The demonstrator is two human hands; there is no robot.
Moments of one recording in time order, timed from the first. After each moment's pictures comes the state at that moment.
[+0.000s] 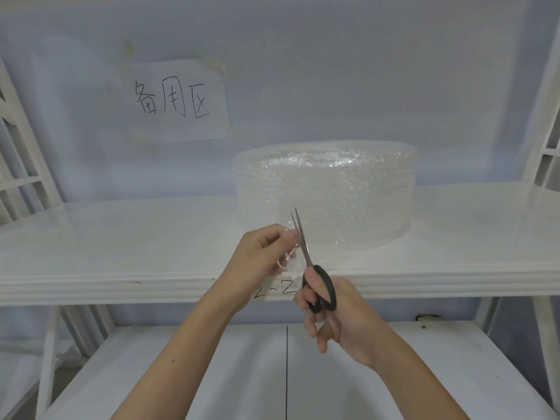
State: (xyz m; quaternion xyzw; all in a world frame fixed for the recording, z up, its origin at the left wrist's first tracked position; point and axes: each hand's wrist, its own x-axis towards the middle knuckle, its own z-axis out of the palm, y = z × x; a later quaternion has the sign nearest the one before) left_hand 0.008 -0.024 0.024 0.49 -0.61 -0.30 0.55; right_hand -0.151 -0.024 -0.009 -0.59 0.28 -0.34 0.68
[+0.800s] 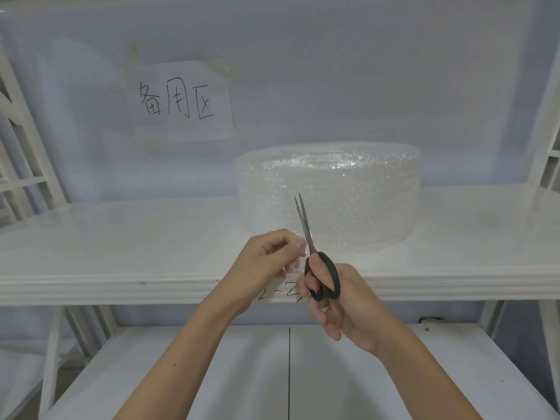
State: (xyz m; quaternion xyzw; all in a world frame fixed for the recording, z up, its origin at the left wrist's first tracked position) left_hand 0.014 -0.022 0.021 0.46 -0.64 -0.32 0.53; right_hand -0.147 -0.030 0.005 -0.62 0.24 -0.36 0.65
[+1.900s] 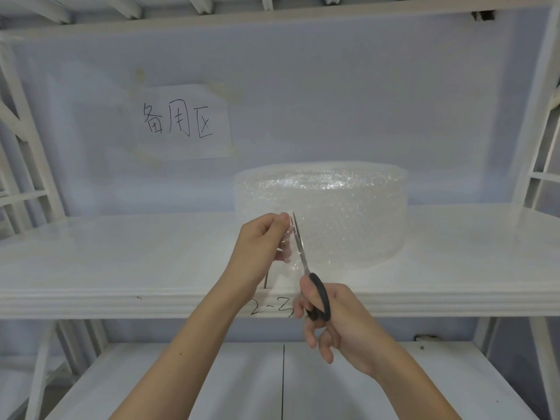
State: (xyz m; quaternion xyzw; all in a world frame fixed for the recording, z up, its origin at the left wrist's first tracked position) left_hand -0.005 -0.034 0.056 0.46 -0.56 -0.27 0.63; right_hand -0.156 -0.023 0.006 -0.63 0.27 -0.35 0.64
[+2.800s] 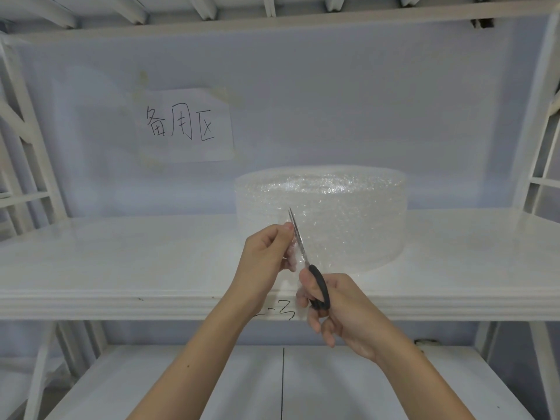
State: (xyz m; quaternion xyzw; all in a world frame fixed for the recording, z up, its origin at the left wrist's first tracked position) left_hand -0.014 -0.029 0.045 0.43 -0.55 -0.29 0.66; right_hand -0.156 -0.036 0.017 -0.65 0.28 -0.36 0.61
